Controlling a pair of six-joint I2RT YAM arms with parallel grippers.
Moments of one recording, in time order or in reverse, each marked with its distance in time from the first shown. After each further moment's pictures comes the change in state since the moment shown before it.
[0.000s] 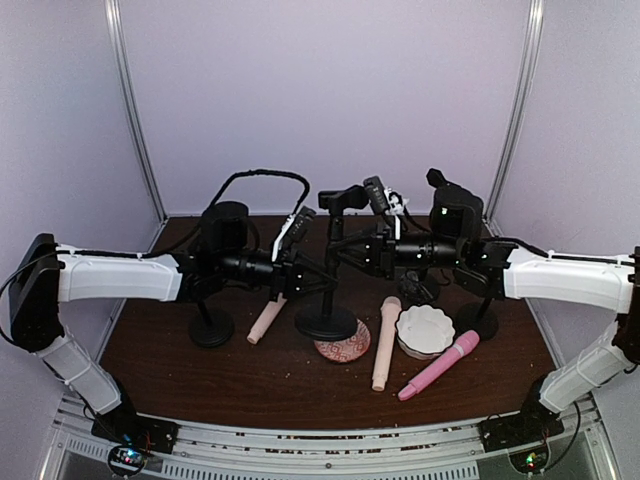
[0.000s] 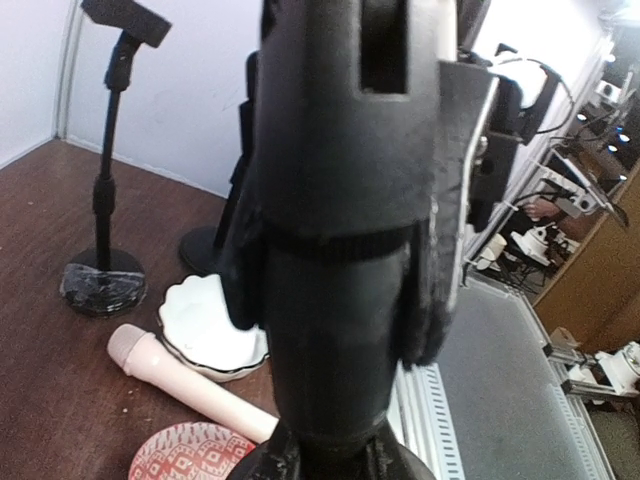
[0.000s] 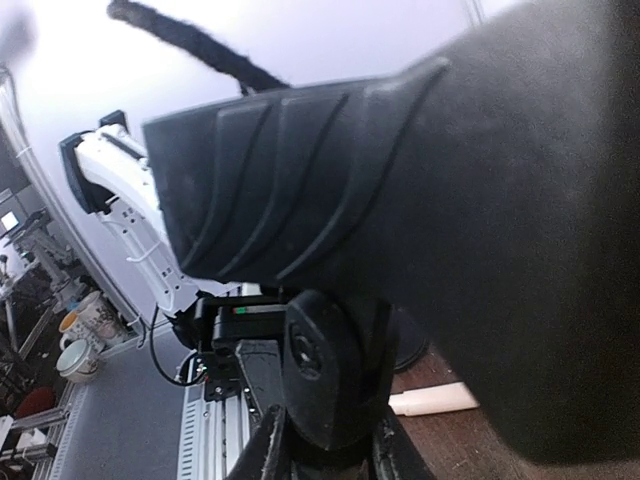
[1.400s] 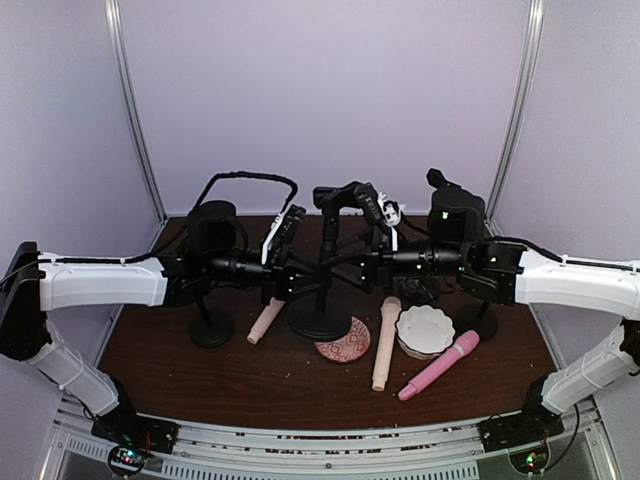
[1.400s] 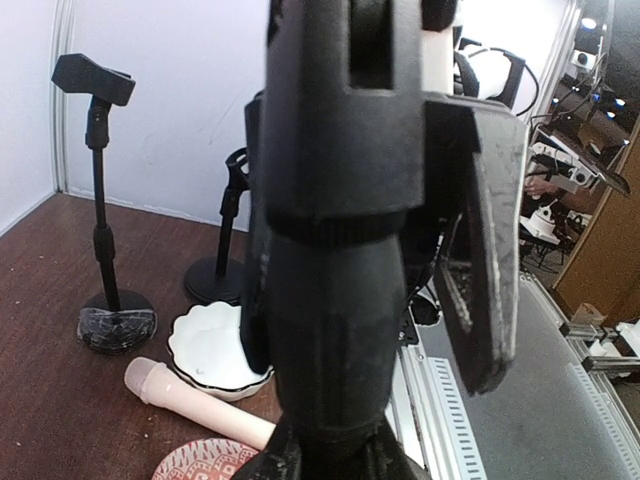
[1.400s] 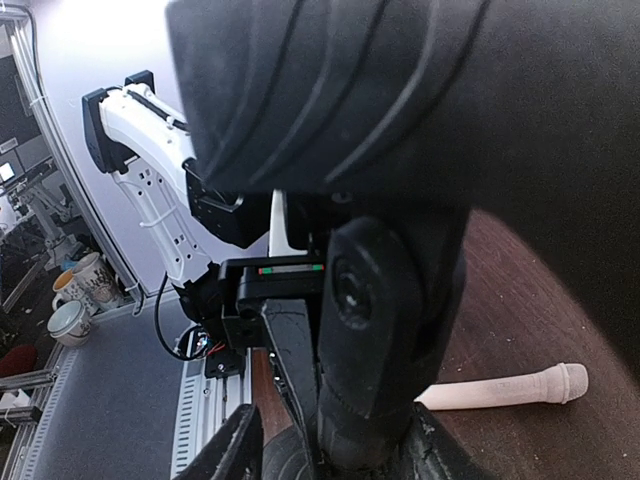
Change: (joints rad) left arm -0.013 -0.093 -0.043 -0.006 -0.026 0.117; right arm 0.100 -0.061 0.027 -0.141 0.083 -0.140
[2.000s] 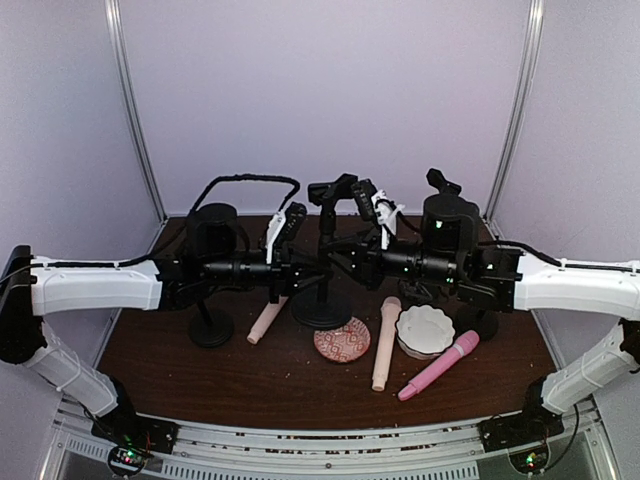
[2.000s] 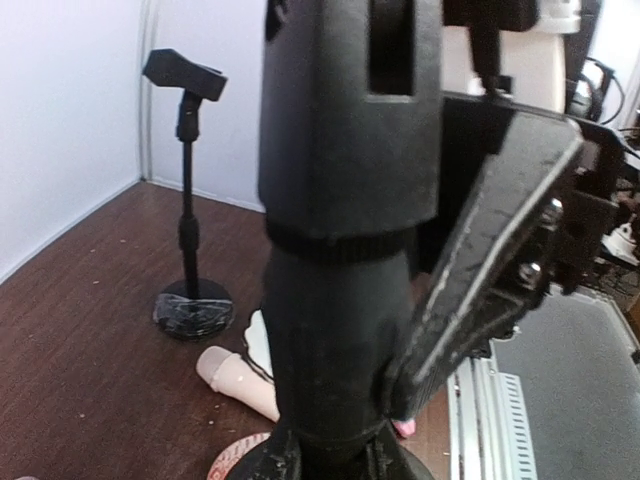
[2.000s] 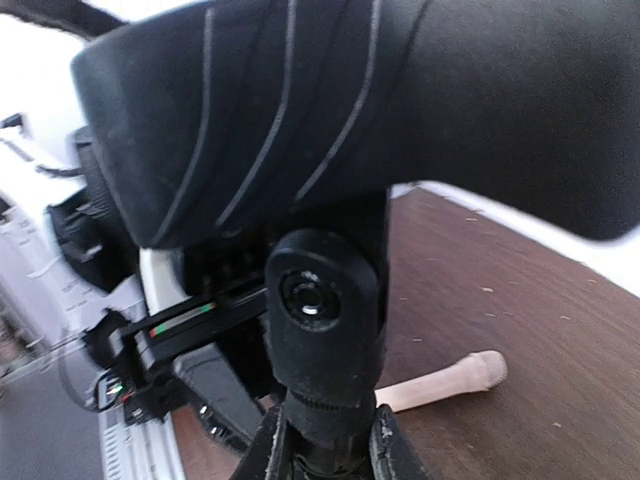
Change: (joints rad) left arm -0.033 -0.031 -0.004 -0.053 -0.266 0.037; right arm 0.078 0.006 0.009 0.000 0.350 0.016
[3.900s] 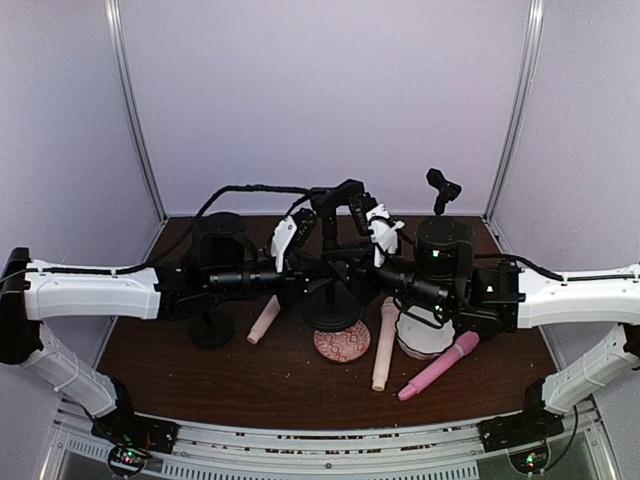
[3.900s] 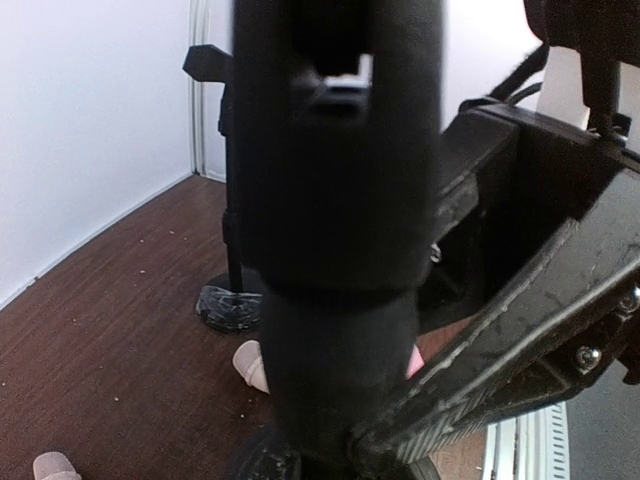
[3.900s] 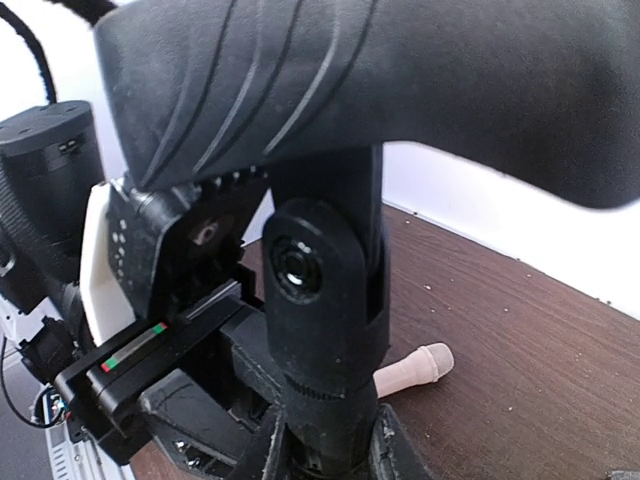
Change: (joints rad) left arm -0.112 -0.026 0.002 -0.049 -0.283 0.029; right arm 0.151 -0.017 -0.031 0.001 0.421 -0.045
